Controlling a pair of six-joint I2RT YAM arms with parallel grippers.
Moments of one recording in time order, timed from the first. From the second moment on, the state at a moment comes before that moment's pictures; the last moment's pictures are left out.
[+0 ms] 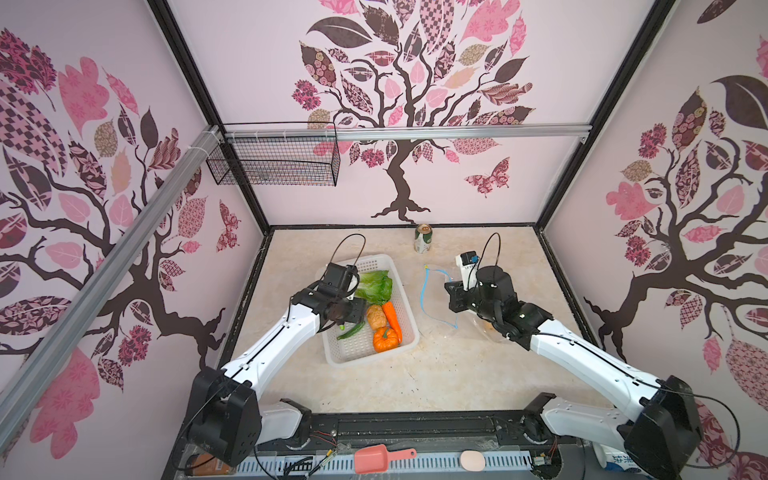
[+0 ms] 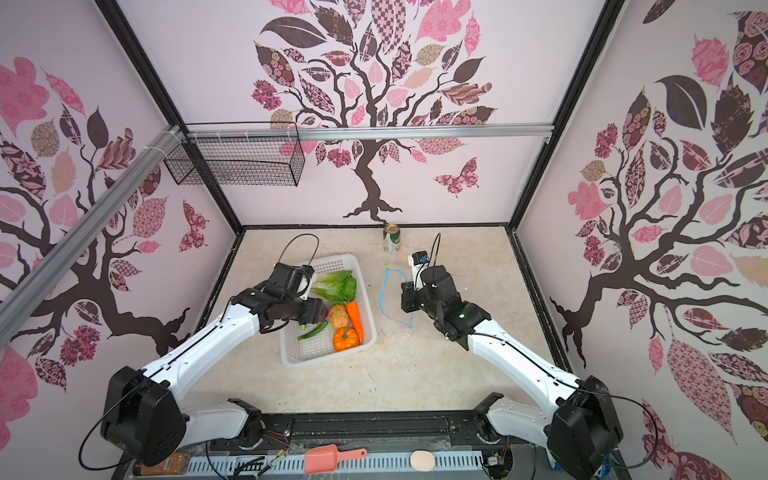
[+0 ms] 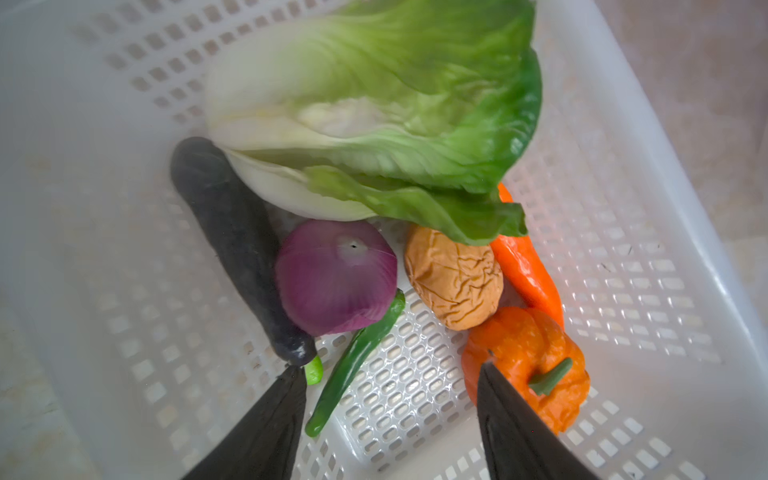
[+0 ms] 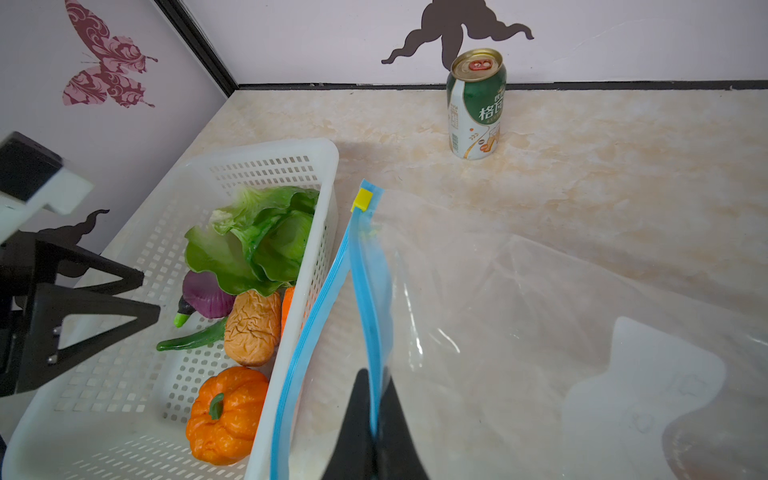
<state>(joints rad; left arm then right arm) -0.45 1.34 0.99 -0.71 0.01 -0.14 0.58 1.16 0.84 -0.18 0.01 0.32</state>
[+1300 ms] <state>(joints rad) -0.52 1.58 1.08 -0.80 -0.07 -0.16 0.58 1.16 0.84 -0.18 0.05 0.31</state>
